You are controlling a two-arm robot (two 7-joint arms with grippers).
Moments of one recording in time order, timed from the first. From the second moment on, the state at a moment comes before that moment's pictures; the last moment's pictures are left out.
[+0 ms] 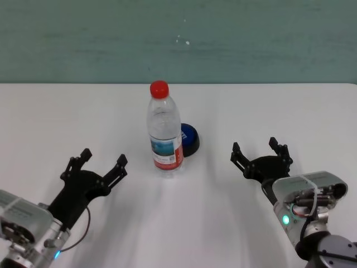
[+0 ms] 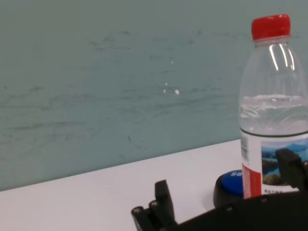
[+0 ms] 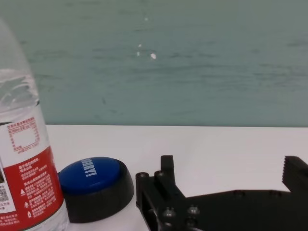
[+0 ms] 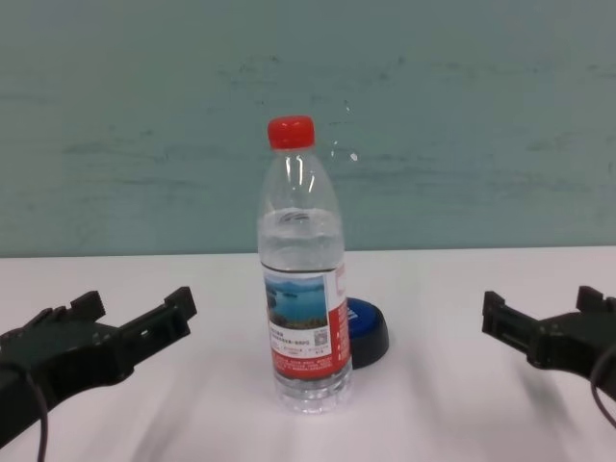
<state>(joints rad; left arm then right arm) 0.19 0.28 0.12 -1.70 -0.18 -0.15 -0.26 -0.05 0.16 -0.26 -1.64 0.19 -0.03 -0.04</state>
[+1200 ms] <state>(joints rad) 0.19 0.28 0.12 -1.69 -0.18 -0.15 -0.26 0.09 0.16 -0.18 -1.53 0.18 0.05 0.14</state>
